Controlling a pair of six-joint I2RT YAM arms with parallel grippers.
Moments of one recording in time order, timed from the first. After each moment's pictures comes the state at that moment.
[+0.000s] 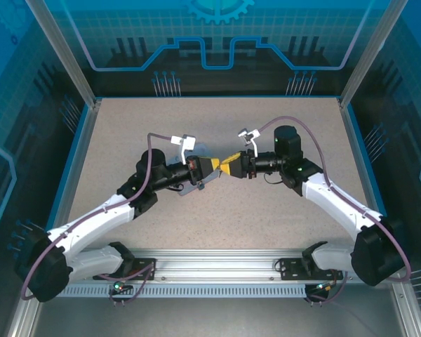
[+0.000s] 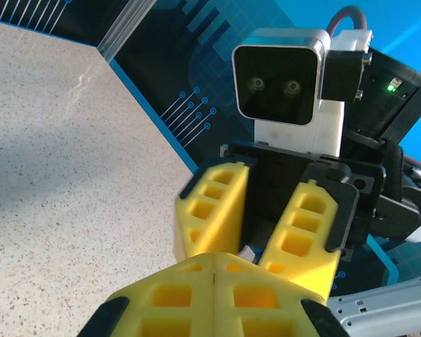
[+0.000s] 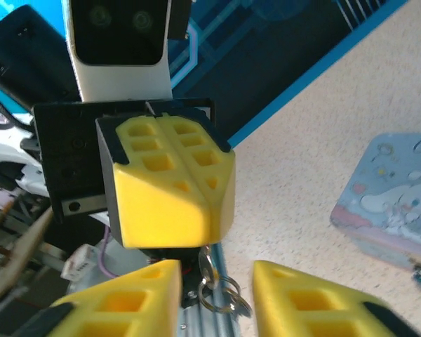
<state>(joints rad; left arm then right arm) -0.62 1.11 0.71 0.32 0.46 -0.74 0.43 1.26 0.87 0.06 -1.04 0.43</state>
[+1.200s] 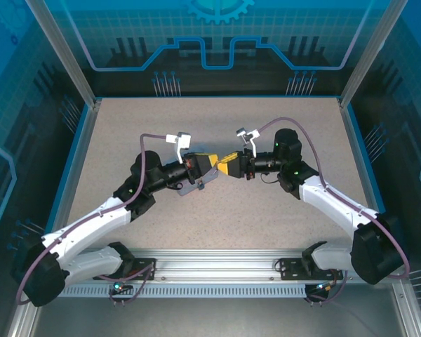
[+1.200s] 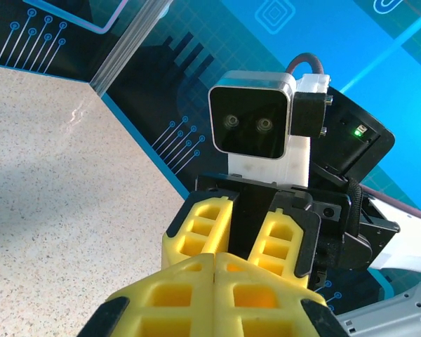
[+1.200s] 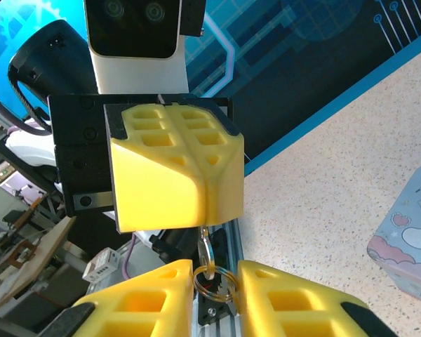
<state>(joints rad) -0.64 1.06 0.71 0.36 0.41 -0.74 0.47 1.27 0.83 0.30 -1.08 0.56</state>
